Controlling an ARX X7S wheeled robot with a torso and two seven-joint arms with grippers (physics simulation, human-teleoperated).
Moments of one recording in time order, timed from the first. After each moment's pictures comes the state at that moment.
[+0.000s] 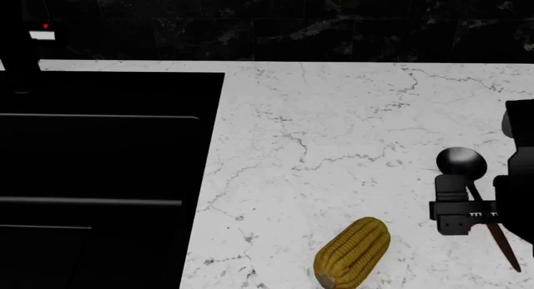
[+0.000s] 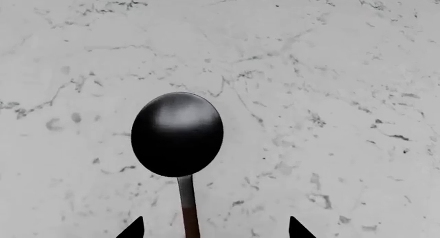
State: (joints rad) left arm -1.11 -0.25 -0.09 0.39 -0.35 -1.41 -0.12; right arm 1.15 0.78 -0.56 0.32 1.13 1.23 0.39
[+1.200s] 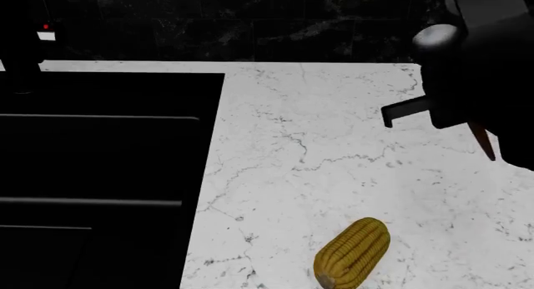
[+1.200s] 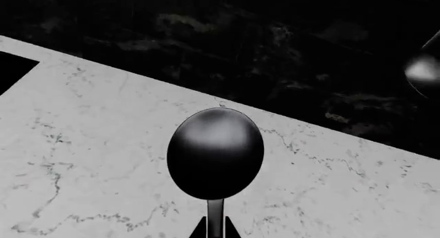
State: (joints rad) left arm -1.13 -0.25 -0.07 0.38 -0.38 -1.40 -0.14; right arm 1.49 0.66 -0.70 0.24 1.04 1.29 0.30
